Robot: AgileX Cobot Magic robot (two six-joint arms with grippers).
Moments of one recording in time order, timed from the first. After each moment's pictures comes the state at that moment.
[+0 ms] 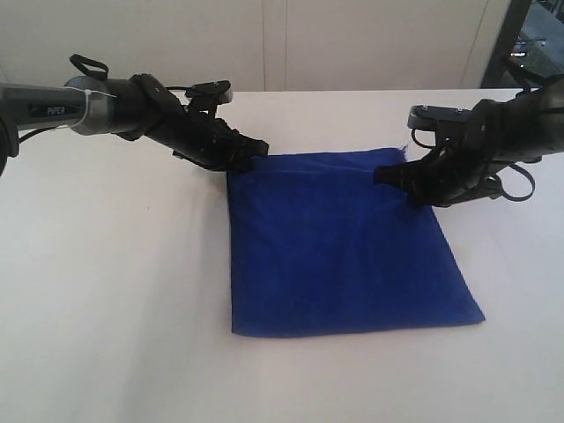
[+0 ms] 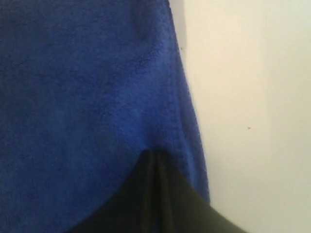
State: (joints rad) left arm -0.39 2.36 -1.80 -0.81 0.52 0.60; right arm 0.02 2.04 -1.18 0.14 0.29 0.09
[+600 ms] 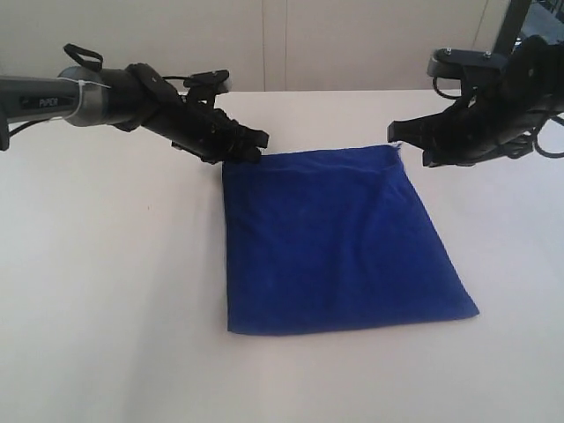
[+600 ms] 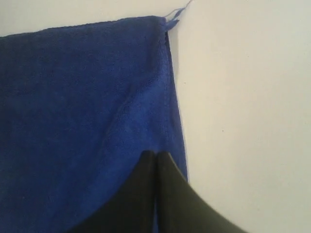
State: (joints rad) left arm -0.39 2.32 -1.80 -0.81 0.54 0.60; right arm 0.02 1.80 -1.18 0.14 0.42 0.07
